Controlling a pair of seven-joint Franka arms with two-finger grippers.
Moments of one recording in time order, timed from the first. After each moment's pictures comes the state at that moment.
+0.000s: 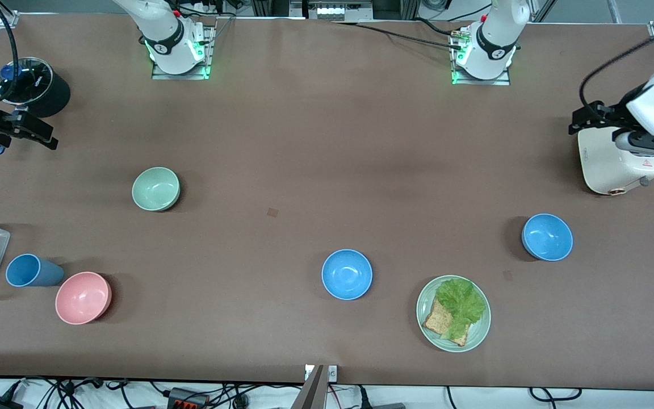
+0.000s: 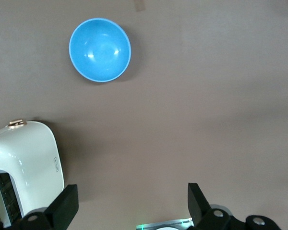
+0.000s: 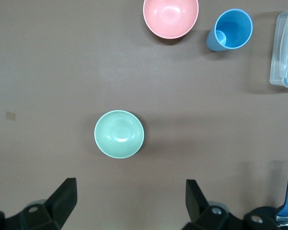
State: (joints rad) left arm 0.12 -0.10 0.00 -1.91 -0.04 1.65 0.22; right arm 0.02 -0.03 -0.09 -1.74 0.00 1.69 -0.03
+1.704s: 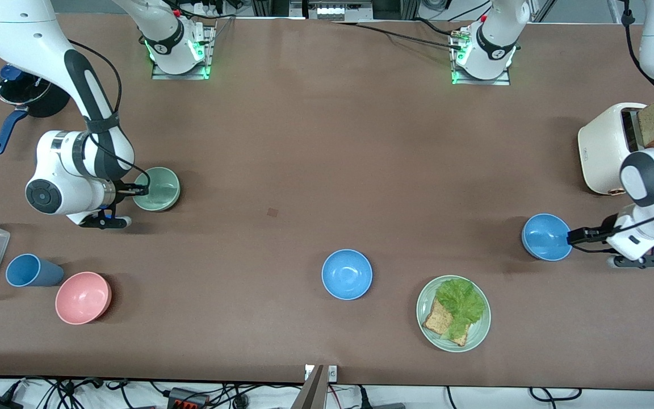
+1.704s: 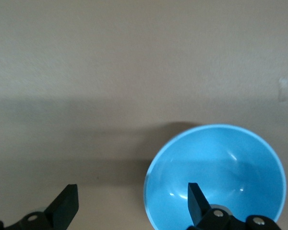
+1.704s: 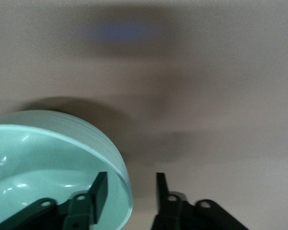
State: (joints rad) left arm 0.26 0.57 0.00 -1.77 0.00 2.32 0.22; right arm 0.03 0.49 -0.09 -1.97 -0.03 2.06 -0.02
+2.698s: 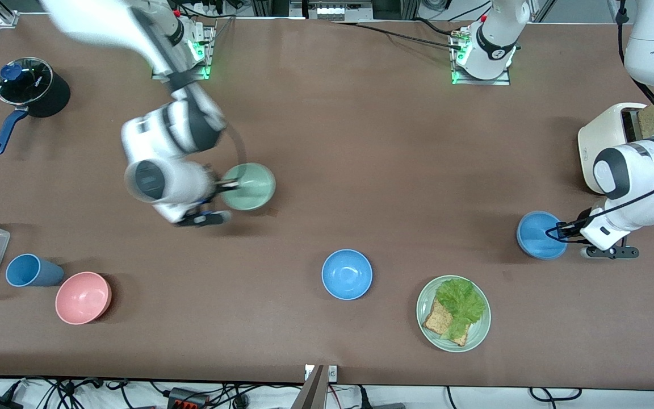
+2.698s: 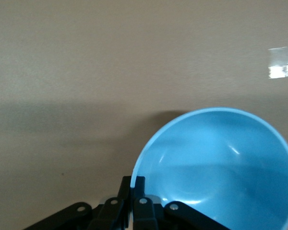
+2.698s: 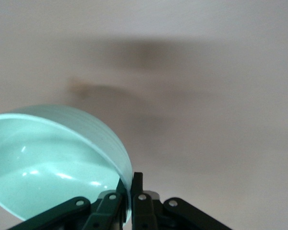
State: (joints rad) left arm 0.26 0.54 -0.03 -1.88 0.00 2.41 0.23; right arm 0.32 0.49 0.18 -1.73 0.10 1.94 0.38
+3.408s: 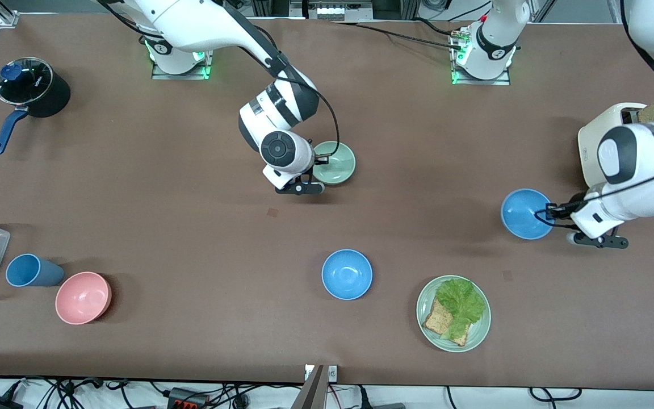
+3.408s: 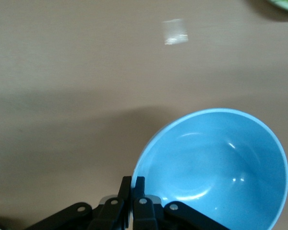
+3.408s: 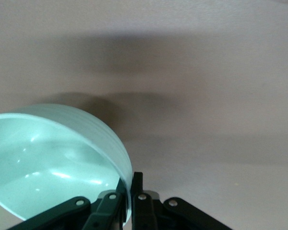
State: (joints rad) left arm 0.26 0.36 -0.17 -1.88 0.00 2.09 0.16; right arm 0.59 0.67 0.18 -1.66 0.26 2.13 0.60
